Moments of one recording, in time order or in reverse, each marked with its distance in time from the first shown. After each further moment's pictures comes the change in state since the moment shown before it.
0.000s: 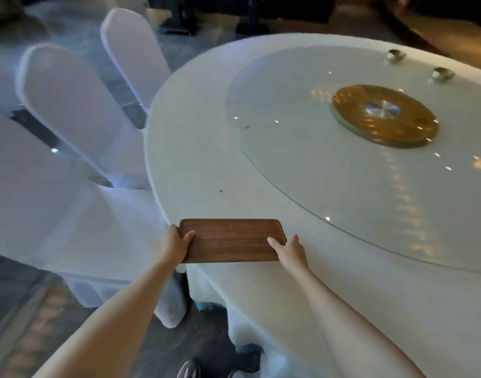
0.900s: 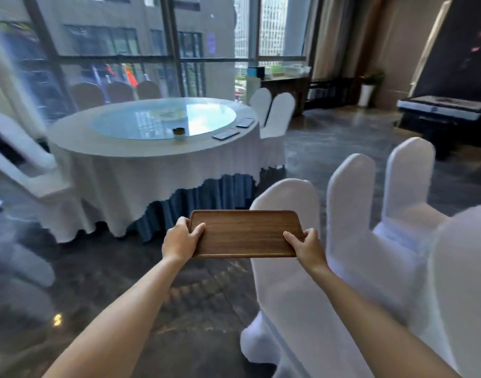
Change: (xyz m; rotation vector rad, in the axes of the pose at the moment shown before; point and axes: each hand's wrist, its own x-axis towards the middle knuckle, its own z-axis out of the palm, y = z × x) left_hand -0.037 -0.366 -0.465 -0.260 0.867 -0.356; right_hand -0.237 -0.414 0.414 -0.020 -0.458 -0.909
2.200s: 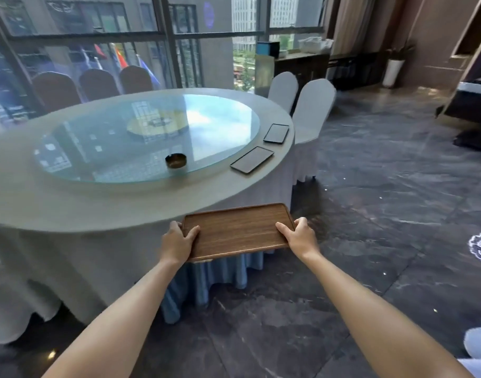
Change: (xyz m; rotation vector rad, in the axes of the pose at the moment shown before) left_hand 0.756 -0.041 0.141 -0.053 -0.091 -0.114; right_hand 0.672 -0.162 0.376 -0.125 -0.062 0.060
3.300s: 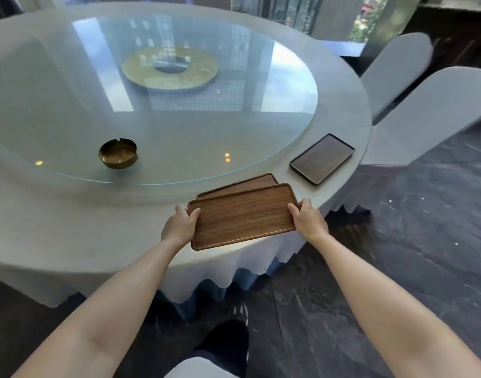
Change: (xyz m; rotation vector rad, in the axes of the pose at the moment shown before) left_hand 0.415 0.151 0.290 0.038 0.065 -0.495; right_hand 0.632 -0.029 0.034 -0.509 -0.456 -0.277
